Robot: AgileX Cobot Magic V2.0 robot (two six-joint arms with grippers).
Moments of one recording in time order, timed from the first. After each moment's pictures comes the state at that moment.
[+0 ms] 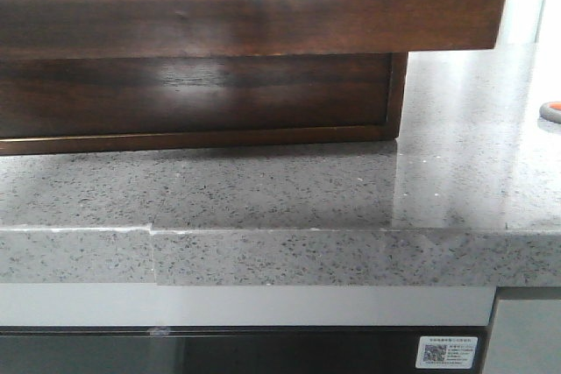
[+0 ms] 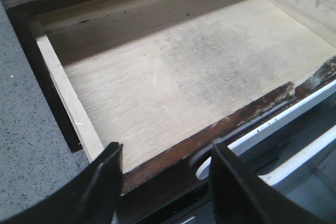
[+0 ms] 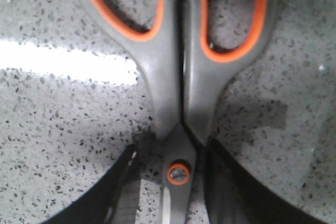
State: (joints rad) left arm -0.09 0.55 -0.83 -0.55 0.95 0.54; right arm -0.21 1.66 -1.26 0.12 1.09 -0.35
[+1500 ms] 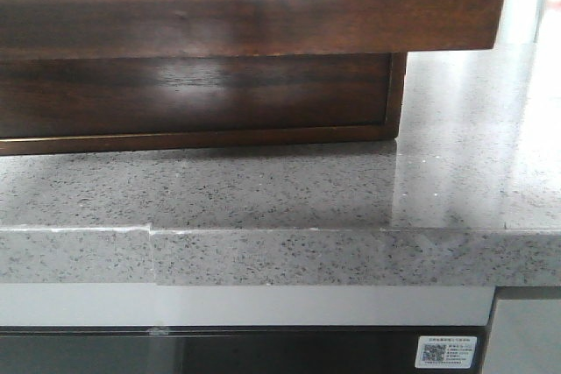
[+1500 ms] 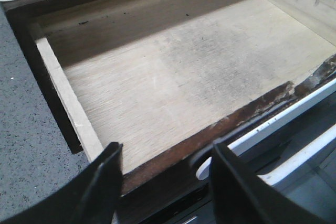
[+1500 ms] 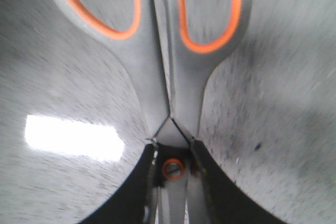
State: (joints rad) left arm -0.09 0.55 -0.83 -0.55 0.95 0.55; right arm -0.21 1.51 -1.48 0.15 1.17 -0.37
